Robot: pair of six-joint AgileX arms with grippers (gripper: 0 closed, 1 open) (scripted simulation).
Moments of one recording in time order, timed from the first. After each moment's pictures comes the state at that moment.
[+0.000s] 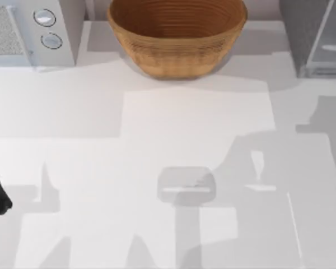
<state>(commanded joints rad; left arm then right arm) 0.00 0.00 0.00 0.00 0.00 0.00 0.01 1.50 0.39 1.11 0.04 0.02</state>
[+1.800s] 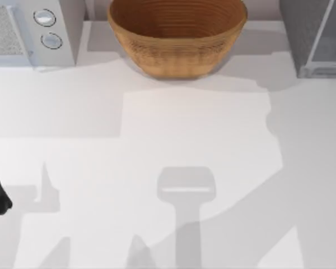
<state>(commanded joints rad) 0.00 0.00 0.00 0.00 0.00 0.00 -0.20 2.26 1.27 0.88 -0.19 -0.01</state>
